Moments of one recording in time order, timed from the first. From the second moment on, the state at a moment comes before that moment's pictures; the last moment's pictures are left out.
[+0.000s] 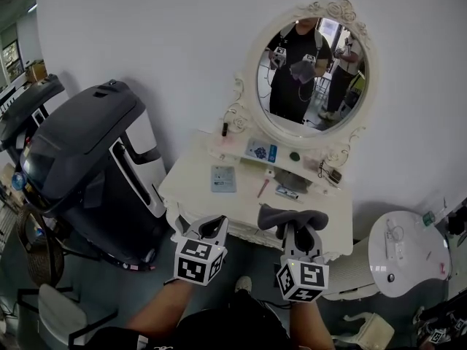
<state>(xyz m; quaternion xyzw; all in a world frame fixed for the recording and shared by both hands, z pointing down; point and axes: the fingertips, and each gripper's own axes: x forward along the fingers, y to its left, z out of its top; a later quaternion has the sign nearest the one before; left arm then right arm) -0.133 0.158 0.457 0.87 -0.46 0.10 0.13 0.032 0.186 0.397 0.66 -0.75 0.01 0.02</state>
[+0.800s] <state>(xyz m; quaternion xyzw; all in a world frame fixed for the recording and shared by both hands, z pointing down) -0.038 -0.020 0.455 0.87 -0.45 0.15 0.09 0.124 0.014 0.422 0.66 -0.75 0.05 -0.01</state>
